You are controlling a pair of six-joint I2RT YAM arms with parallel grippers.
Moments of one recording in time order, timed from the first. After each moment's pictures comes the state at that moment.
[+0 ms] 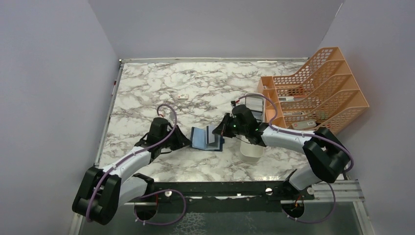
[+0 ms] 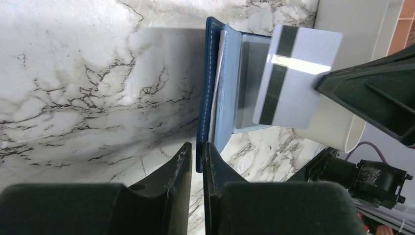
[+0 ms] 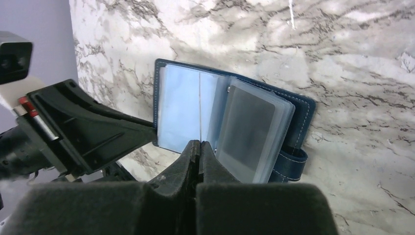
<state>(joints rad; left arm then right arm) -0.37 1.10 0.35 0.03 0.40 -0.75 0.76 1.51 0.76 0.13 -0.14 0.88</state>
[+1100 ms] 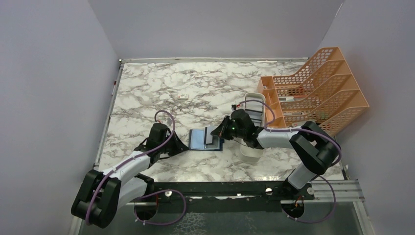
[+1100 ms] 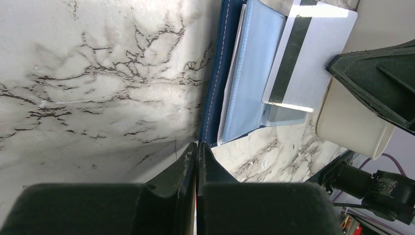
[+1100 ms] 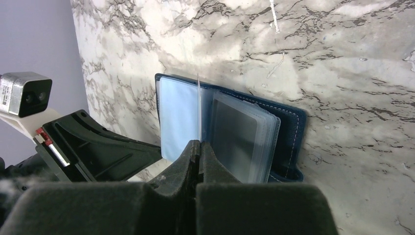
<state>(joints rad) -0.37 1.05 0.26 0.01 0.34 -0.78 0.76 1.62 0.67 0.37 -0.13 0.99</state>
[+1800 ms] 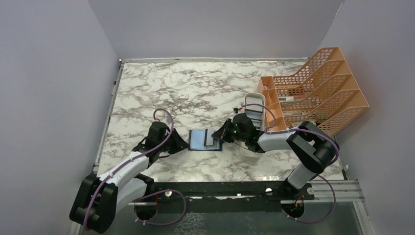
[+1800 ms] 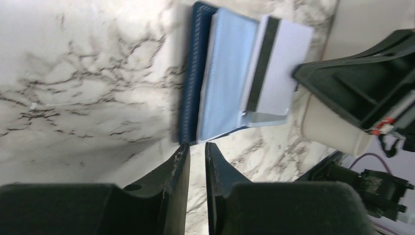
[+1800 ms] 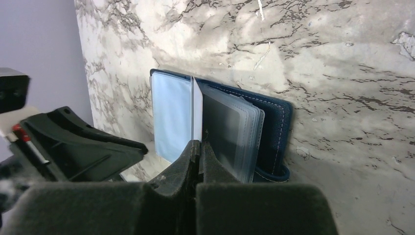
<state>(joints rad) -0.37 1.02 0.27 -0.01 0.35 -0.80 0.76 1.65 0.59 0.52 -0.13 1.02</state>
